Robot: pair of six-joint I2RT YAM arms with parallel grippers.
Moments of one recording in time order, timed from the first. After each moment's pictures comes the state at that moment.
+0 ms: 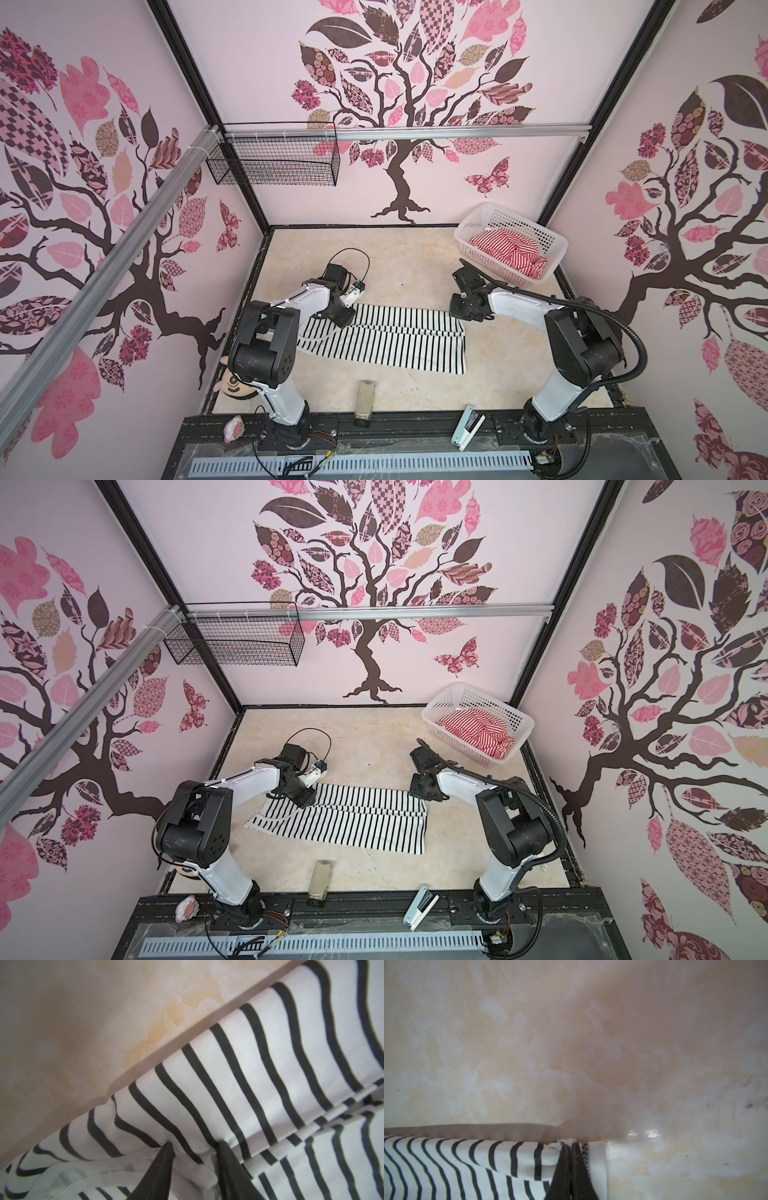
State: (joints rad) left arm -0.23 1.73 1.00 -0.61 0.07 0.45; right arm 0.42 1.70 0.98 -0.47 0.06 0.67
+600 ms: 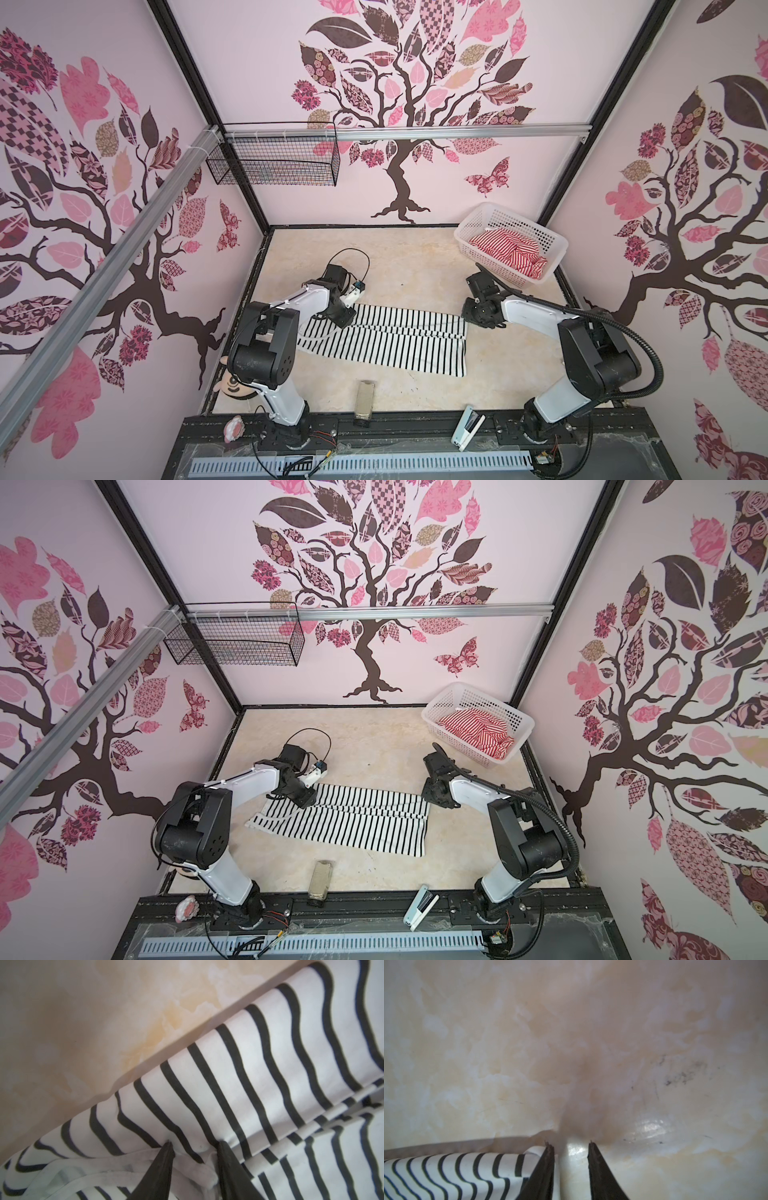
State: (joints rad) left arm -0.23 1.72 0.99 -0.60 0.08 0.45; right arm 0.35 1.58 0.85 -0.43 0.09 0.72
